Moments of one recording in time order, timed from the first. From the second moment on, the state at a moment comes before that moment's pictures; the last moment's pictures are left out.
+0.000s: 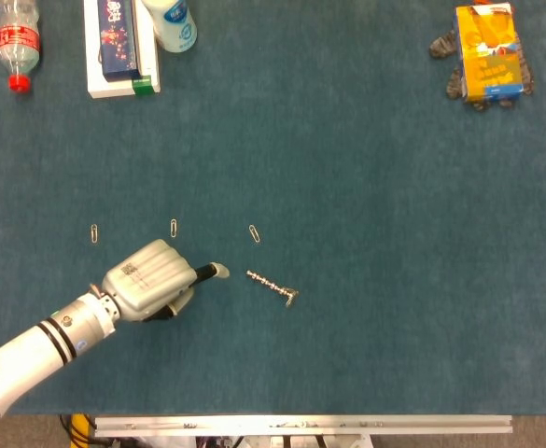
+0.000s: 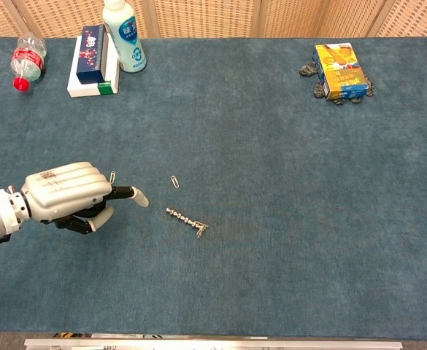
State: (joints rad) left arm -0.61 -1.32 0.17 -1.63 1.72 0.92 0.06; right arm 0.04 -0.99 0.16 -1.41 -1.41 1.57 0.39
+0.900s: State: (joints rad) left arm -0.65 -1.41 0.14 -1.62 1.67 0.86 0.14; right arm 0.05 -0.99 0.19 -1.37 -1.39 1.54 0.40
